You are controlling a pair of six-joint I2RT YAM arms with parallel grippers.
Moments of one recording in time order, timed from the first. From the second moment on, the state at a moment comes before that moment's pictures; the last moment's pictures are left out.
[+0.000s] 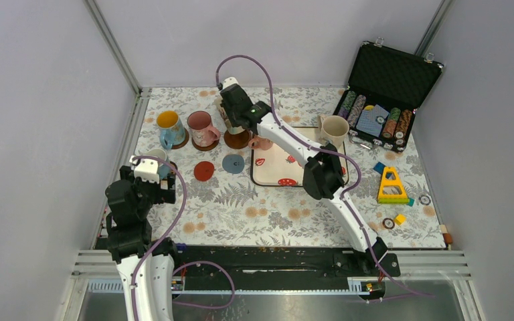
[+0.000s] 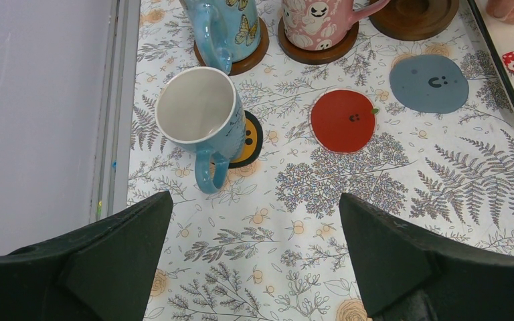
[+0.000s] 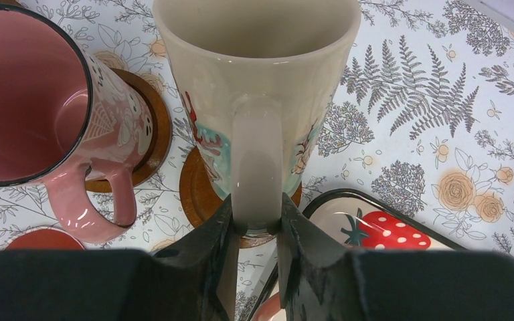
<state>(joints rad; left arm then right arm) 0.28 0.34 0.60 -0.63 0.30 0.29 0.78 2.50 2.47 -0.65 0.31 0.11</state>
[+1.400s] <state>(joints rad) 0.28 0.34 0.60 -0.63 0.30 0.29 0.78 2.12 2.12 -0.63 0.22 0.04</state>
